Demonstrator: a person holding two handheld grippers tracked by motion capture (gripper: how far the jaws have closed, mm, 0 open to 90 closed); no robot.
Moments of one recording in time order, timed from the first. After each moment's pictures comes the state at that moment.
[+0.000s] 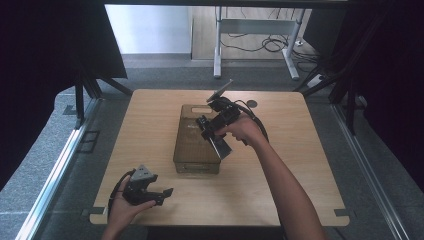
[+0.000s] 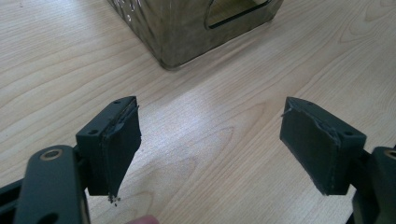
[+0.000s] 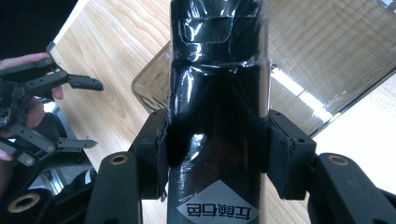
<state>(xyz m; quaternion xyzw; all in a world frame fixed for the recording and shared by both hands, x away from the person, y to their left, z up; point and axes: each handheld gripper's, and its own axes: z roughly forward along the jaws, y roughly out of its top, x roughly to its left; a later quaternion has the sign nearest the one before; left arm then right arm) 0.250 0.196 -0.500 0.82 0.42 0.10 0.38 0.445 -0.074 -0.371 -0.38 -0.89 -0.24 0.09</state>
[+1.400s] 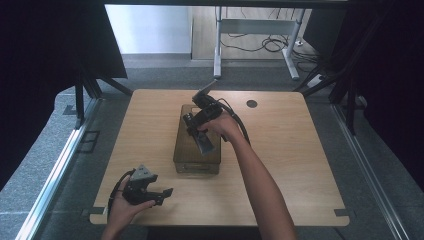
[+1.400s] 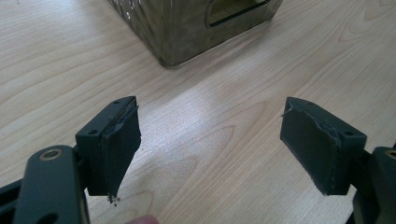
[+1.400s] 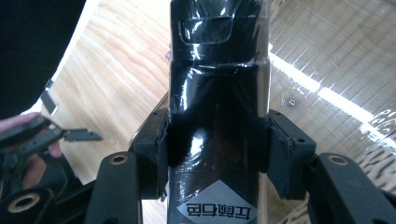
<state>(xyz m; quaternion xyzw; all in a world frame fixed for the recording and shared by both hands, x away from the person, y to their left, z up) 0.252 0.197 -0.503 0.82 0.42 0.09 0.38 0.478 -0.027 -0.400 -0.43 -0.87 -0.23 0.12</state>
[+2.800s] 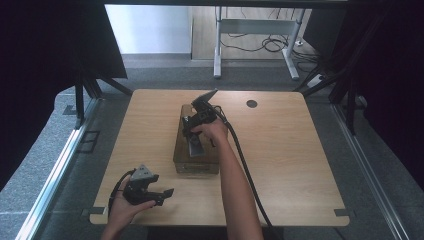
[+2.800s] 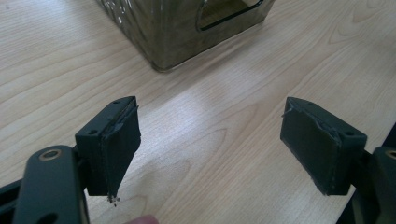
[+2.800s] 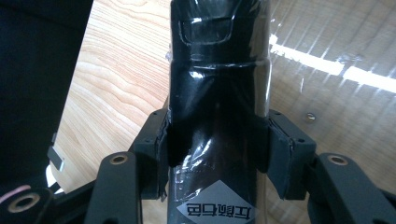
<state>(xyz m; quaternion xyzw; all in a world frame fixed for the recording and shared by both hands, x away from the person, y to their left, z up) 0.251 0.196 -0.499 0.82 0.41 0.09 0.39 0.492 -0.013 -0.445 -0.53 -0.80 -0.25 0.15</state>
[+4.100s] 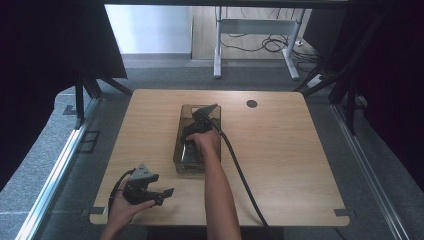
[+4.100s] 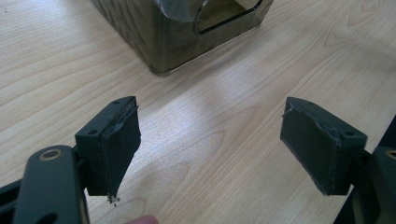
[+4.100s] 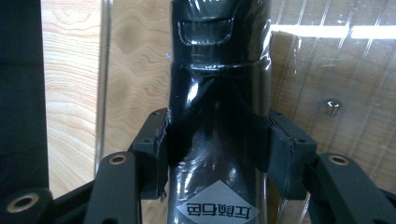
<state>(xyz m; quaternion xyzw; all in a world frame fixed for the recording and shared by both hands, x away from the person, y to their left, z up) 0.252 0.197 -0.499 0.82 0.41 0.08 0.40 0.489 -0.001 -0.499 -0.63 -0.73 -0.22 0.16</state>
